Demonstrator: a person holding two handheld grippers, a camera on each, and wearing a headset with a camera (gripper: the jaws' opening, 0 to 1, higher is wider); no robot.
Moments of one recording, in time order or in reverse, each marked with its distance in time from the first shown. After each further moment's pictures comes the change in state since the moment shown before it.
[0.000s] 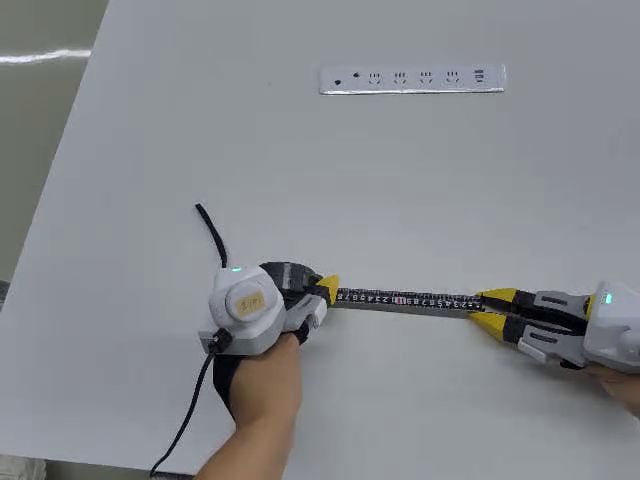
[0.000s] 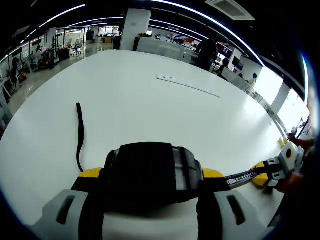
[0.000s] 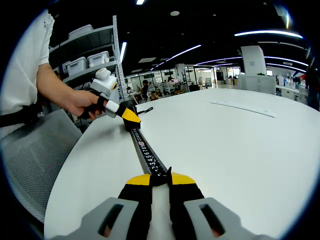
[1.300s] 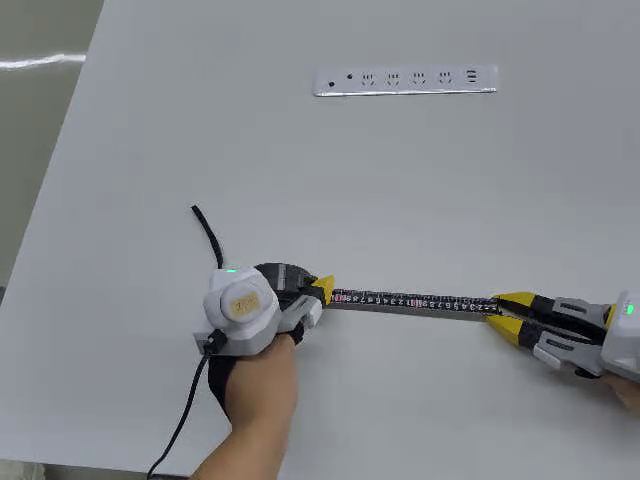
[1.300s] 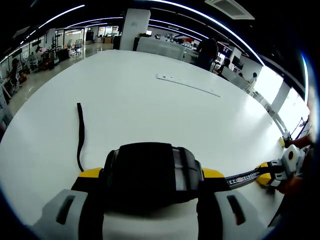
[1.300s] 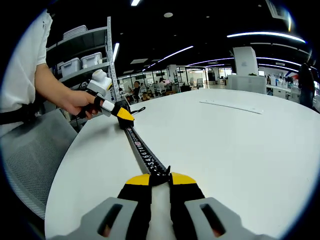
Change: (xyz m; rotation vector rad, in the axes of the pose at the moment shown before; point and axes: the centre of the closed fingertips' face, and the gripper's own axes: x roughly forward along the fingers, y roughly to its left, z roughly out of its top) left arm -0.001 0.000 -0.001 0.007 0.002 0.003; right arm -0.026 -0.004 -0.008 0.015 -0.007 -0.078
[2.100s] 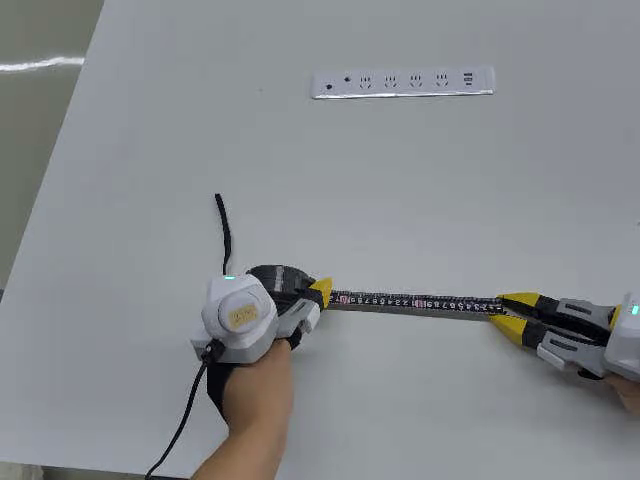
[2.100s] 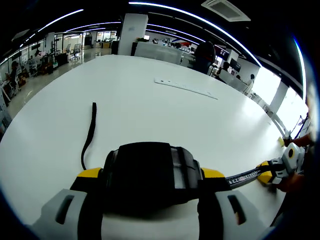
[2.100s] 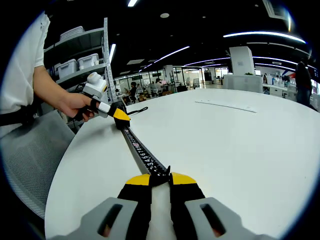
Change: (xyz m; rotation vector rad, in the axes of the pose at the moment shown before) left arm 0.001 -0.001 0.003 0.009 -0.045 -0.011; right arm -0.006 -0.007 -0.003 0.013 -0.006 -0.033
